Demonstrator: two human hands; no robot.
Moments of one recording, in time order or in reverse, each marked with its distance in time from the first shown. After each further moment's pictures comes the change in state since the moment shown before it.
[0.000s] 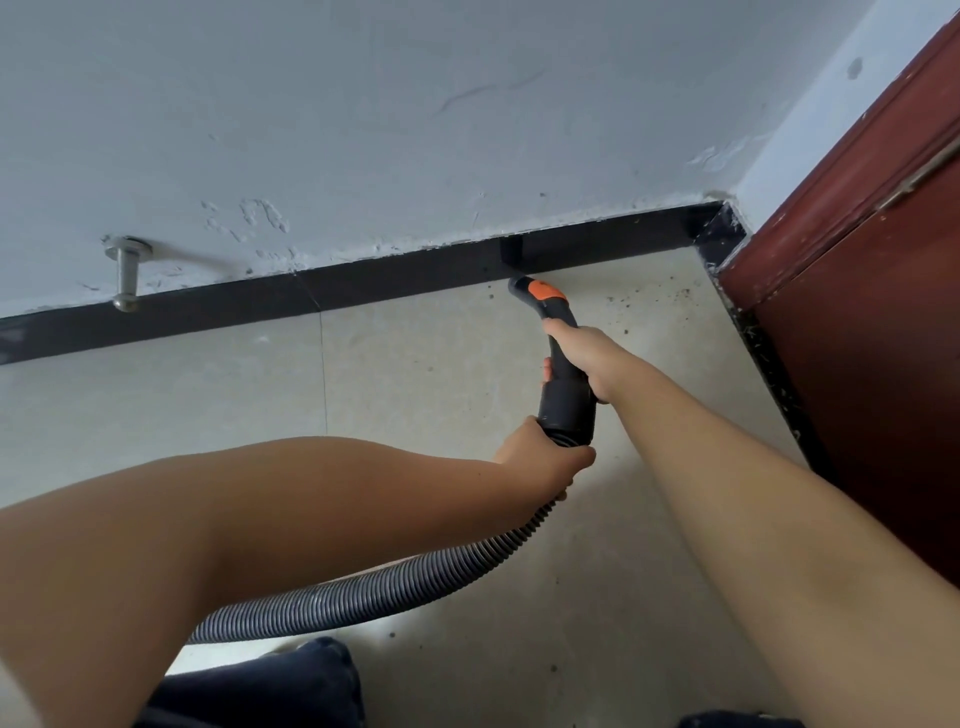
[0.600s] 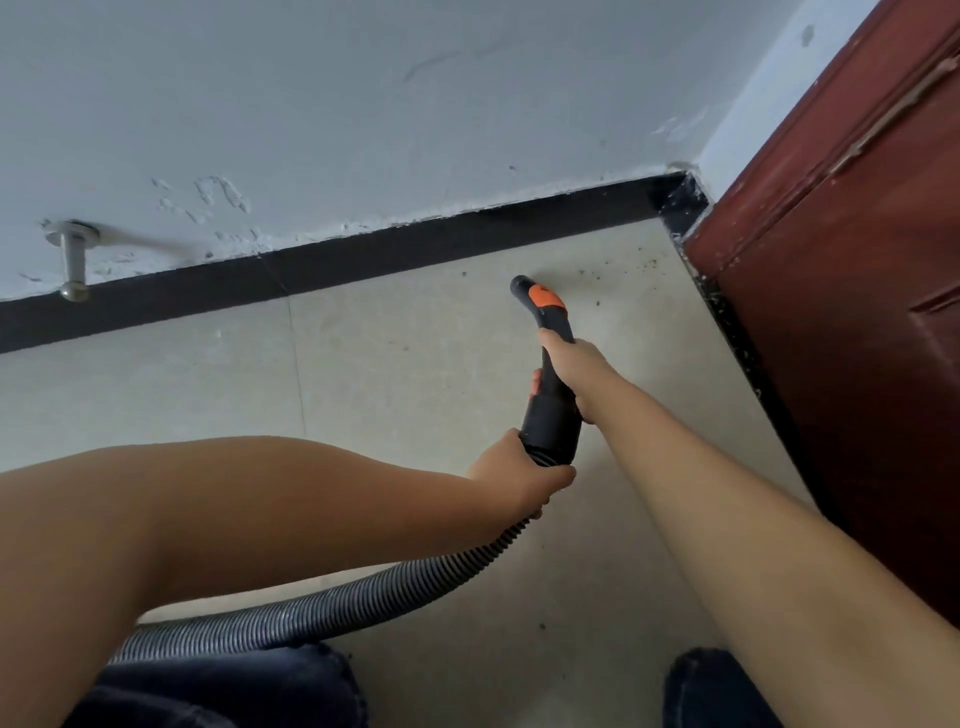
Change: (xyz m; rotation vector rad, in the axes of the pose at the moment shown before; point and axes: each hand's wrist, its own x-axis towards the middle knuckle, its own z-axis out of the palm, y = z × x) left_hand -0.026 -0.030 0.001 0.135 -0.116 0.004; right_hand -0.029 0.043 -0.006 0.128 0.062 -0.007
